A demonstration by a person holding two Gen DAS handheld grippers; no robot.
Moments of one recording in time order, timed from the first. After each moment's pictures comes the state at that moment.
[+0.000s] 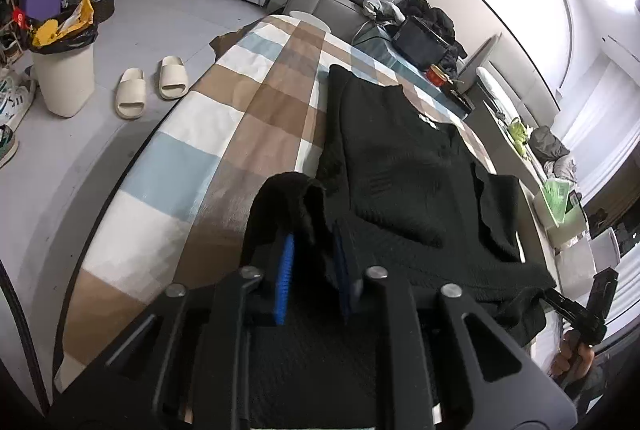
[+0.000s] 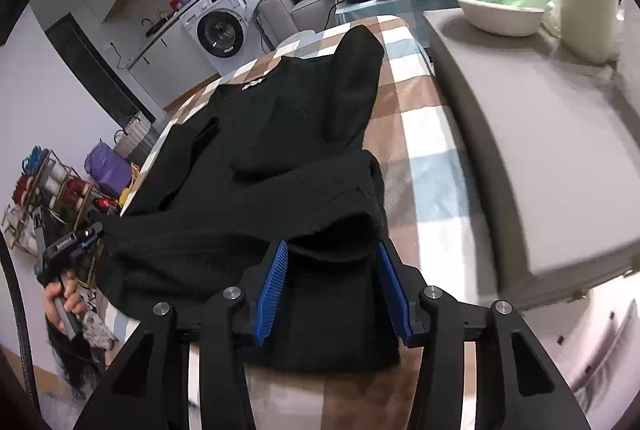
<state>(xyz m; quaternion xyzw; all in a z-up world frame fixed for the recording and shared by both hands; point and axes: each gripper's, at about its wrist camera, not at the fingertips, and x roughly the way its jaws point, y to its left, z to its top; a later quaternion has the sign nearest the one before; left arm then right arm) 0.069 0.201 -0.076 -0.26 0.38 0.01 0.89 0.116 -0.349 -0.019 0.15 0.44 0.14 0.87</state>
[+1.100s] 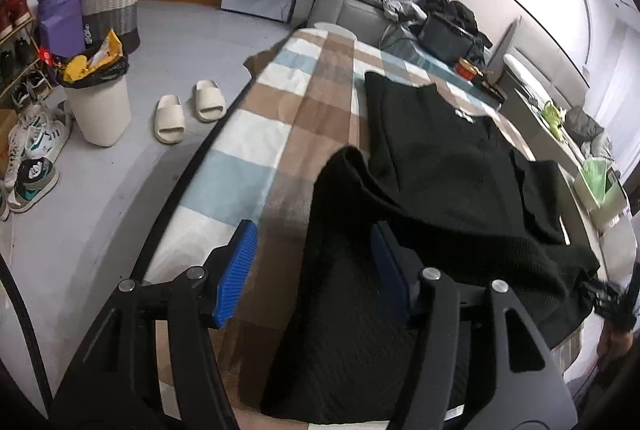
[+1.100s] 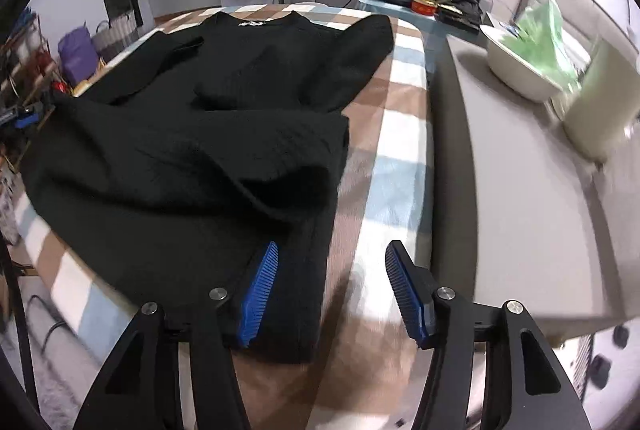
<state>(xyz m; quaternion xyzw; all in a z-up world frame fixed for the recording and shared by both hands) 0.059 0.206 -0.077 -0.18 0.39 0.07 0.90 0.115 -0.331 -0.037 -0.10 0.46 0.12 0.88</state>
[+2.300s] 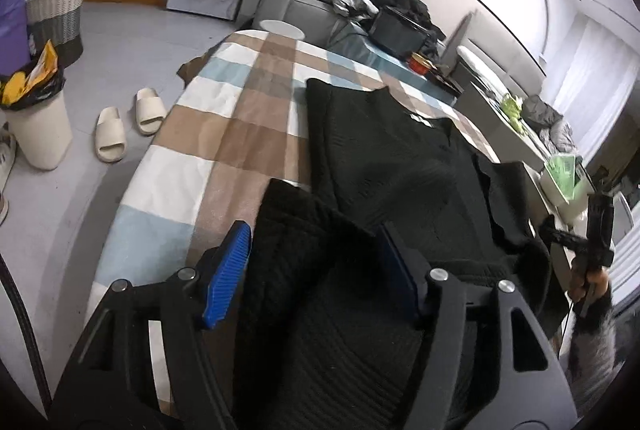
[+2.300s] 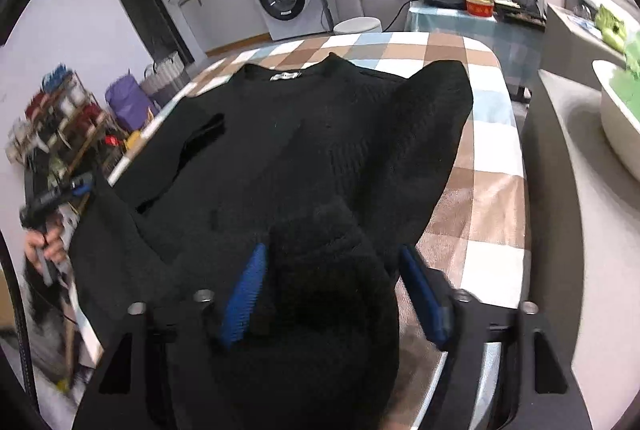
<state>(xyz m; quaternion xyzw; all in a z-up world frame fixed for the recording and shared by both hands) 0.138 0.198 -0.081 -0.19 0.38 -0.04 0.91 0.241 -0.312 -0.030 0.03 0.45 0.25 0.86</state>
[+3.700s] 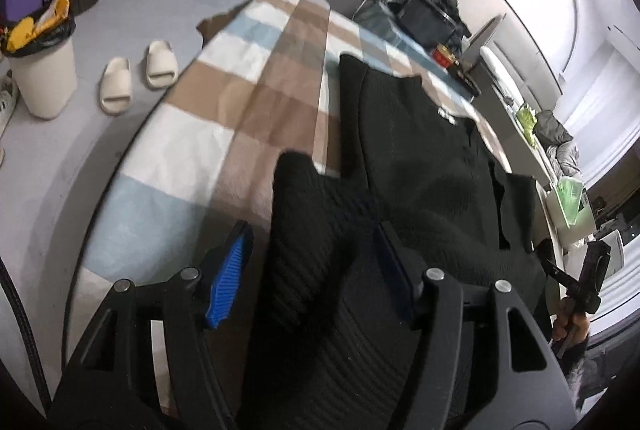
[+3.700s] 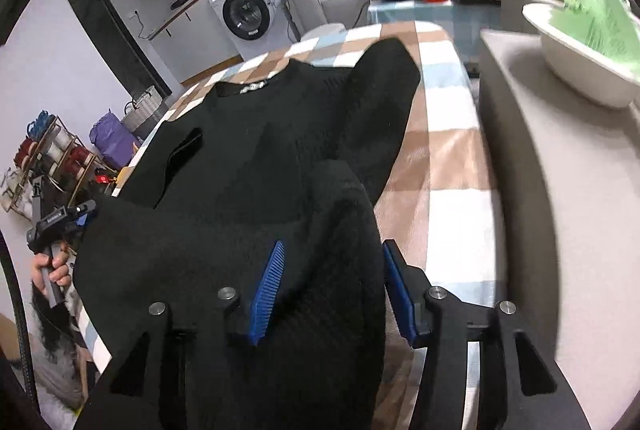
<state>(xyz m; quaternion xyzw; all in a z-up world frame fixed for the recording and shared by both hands) 0.158 0.221 -0.111 -0.26 0.43 -0.01 0.86 0.223 -0.339 -0.045 0.09 0.46 0.19 0.86</state>
